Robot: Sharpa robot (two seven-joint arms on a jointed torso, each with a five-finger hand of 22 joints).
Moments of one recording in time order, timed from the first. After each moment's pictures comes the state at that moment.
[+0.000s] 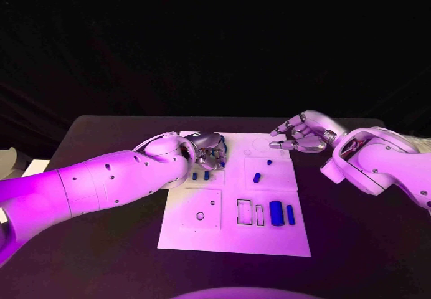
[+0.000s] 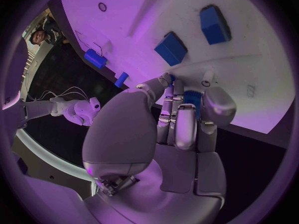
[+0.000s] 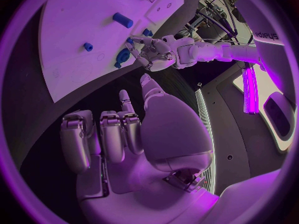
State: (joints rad) left arm 1.21 -0.57 -0.06 1.32 -1.43 -0.18 -0.14; left_hand 1.38 -0.16 0.55 0.01 0.06 1.09 0.13 0.14 0.15 1.15 0.06 0.25 0.12 1.47 -0.03 1.35 1.19 0.12 1.46 0.07 1.07 1.09; right arm 1.23 -1.00 0.00 1.63 -1.04 -0.31 0.01; right_hand 1.31 -0.07 0.04 0.15 0.21 1.00 0.16 0.07 0.10 1.47 0.07 1.57 1.31 1.47 0.00 1.57 1.31 0.01 1.47 0.11 1.57 1.31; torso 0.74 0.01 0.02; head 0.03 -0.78
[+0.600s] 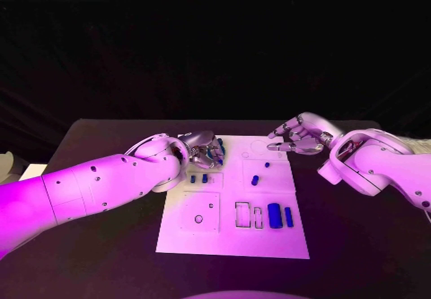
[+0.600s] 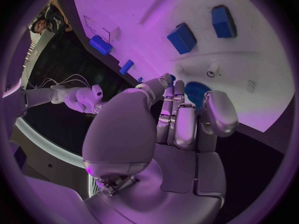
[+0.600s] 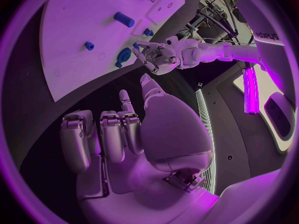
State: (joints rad) left arm 1.21 -0.62 -0.03 1.38 -1.33 -0.23 -0.13; left_hand 1.37 -0.15 0.56 0.00 0.06 1.10 0.14 0.12 0.13 1.17 0.06 0.22 0.11 1.47 -0.03 1.33 1.12 0.10 1.46 0.07 1.17 1.19; right arm 1.23 -1.00 0.00 1.62 -1.04 -0.31 0.01; right_hand 1.31 -0.07 0.04 0.15 0.21 1.00 0.16 0.07 0.10 1.47 0.07 1.57 1.31 1.47 0.00 1.57 1.31 0.01 1.47 0.11 1.57 1.31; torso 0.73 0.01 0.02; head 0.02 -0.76
